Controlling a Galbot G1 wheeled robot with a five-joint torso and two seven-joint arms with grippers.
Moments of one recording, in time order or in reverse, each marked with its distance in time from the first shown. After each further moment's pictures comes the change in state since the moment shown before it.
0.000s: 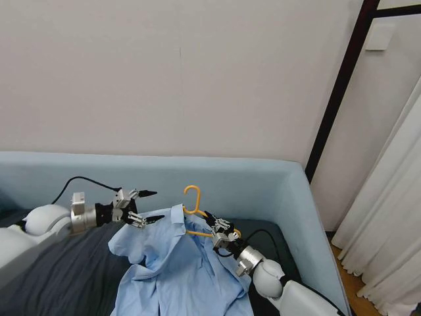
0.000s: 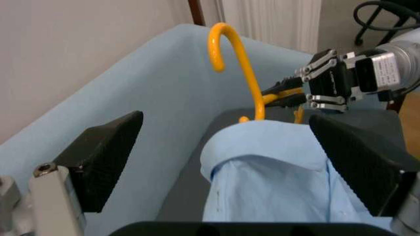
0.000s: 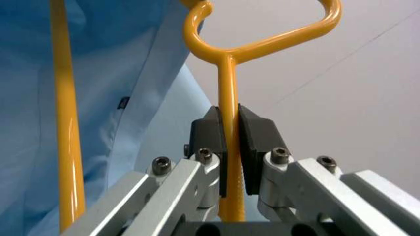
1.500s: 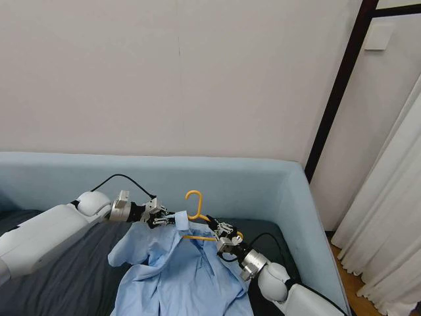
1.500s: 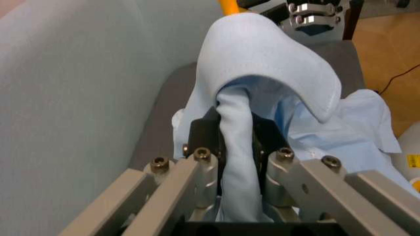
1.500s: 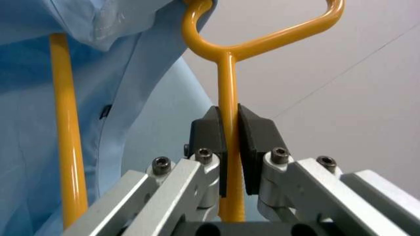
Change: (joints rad) left arm -0.126 -0.166 0.216 0.188 0.158 -0.045 0.114; right arm -0.022 -0.017 0.011 0.009 -0.007 0.045 -0.018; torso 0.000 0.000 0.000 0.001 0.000
